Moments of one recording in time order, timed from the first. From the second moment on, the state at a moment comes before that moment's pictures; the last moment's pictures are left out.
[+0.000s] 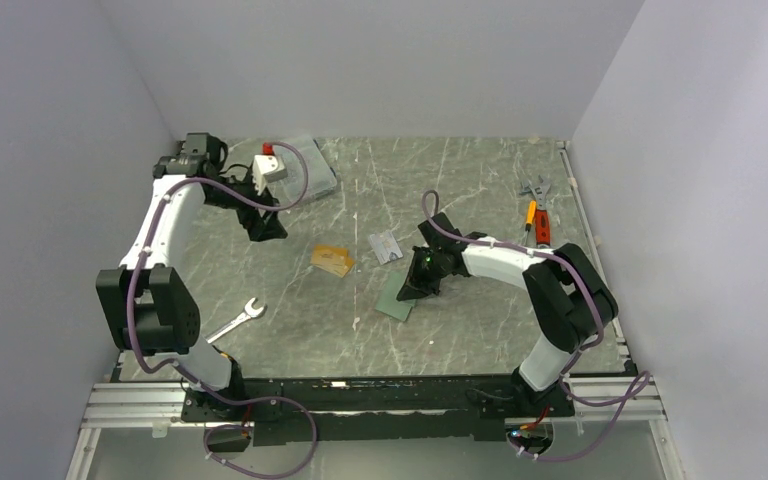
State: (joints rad) left arm 0.03 1.60 1.48 -1.07 0.83 1.01; right arm 0.57 1.68 0.89 -0.36 -0.35 0.90
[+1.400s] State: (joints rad) left arm 0.35 1.22 1.36 -1.05 0.85 0.89; right arm 0.53 1.52 0.78 -0.18 -0.37 0.82
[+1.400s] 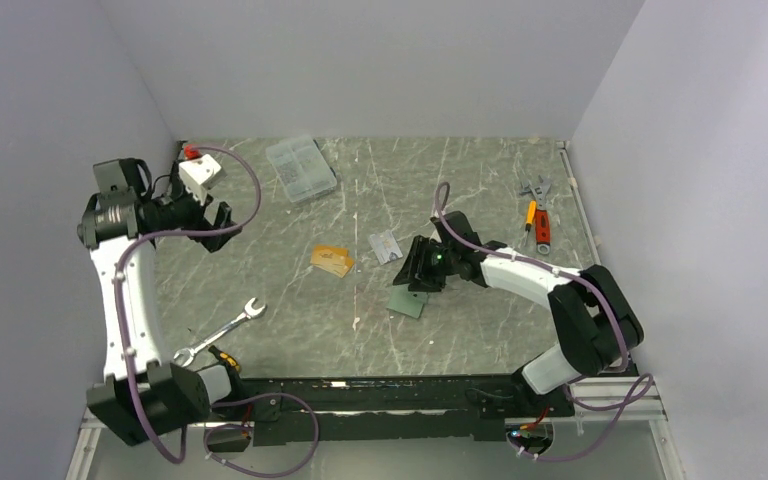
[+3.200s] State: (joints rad) left arm 0.25 1.38 0.40 0.69 0.60 0.10; right arm 0.04 1.39 0.29 0.81 0.53 0.17
